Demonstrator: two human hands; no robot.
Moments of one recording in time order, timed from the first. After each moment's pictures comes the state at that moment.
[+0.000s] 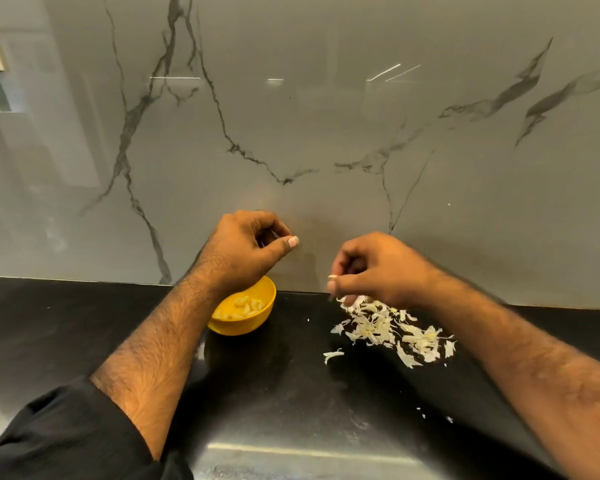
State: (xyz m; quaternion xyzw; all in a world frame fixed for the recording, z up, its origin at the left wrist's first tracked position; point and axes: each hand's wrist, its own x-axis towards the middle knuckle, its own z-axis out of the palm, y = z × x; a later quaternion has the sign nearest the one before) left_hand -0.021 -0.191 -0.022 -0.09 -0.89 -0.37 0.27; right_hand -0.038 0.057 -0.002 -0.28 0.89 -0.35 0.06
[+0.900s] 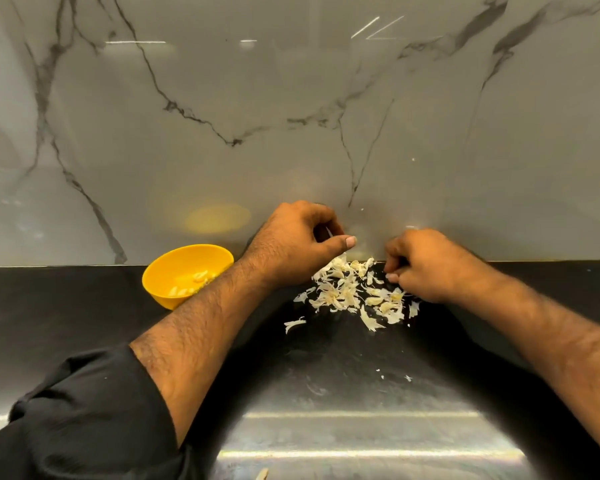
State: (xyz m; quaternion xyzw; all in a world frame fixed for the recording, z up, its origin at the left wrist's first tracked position) left_hand -0.037 -0.076 -0.039 -0.16 -0.91 -0.33 0.17; right_hand -0.063 0.158 -0.048 -0.17 0.98 -0.12 -0.03
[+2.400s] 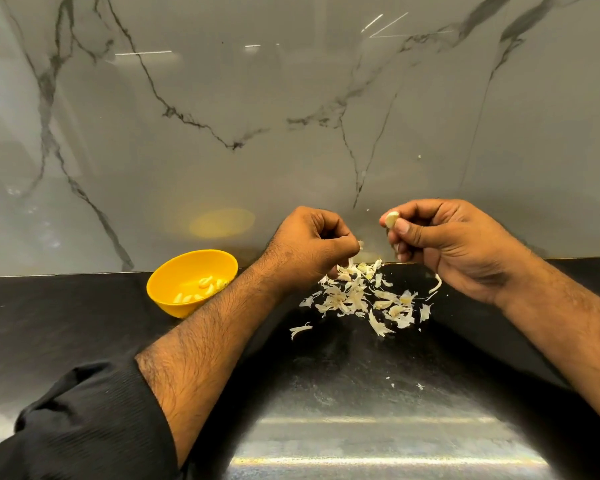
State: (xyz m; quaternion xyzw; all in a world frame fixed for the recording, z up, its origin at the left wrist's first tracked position) left_hand -0.024 -0.065 -0.040 -0.15 -0.84 -0.52 0.08; right_hand -0.054 0.169 -0.037 -0.21 0.65 -0.72 0.09
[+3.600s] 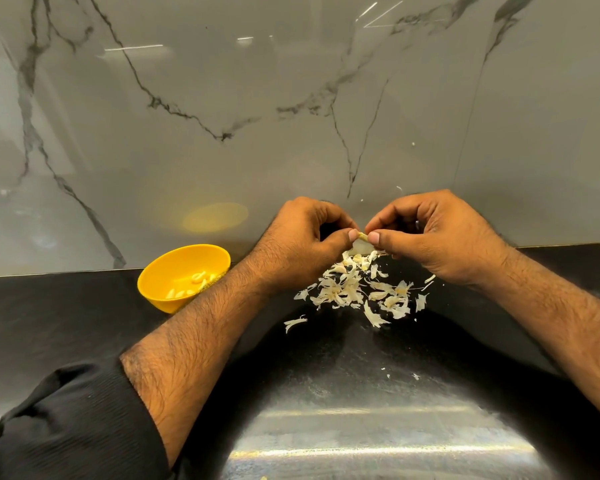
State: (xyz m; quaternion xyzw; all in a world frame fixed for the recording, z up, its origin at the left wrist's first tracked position) left_hand -0.028 -0.066 -0.038 -0.22 -0.89 -0.37 0.15; right_hand -0.043 0.162 -0.036 -0.27 0.85 -0.45 -0.08
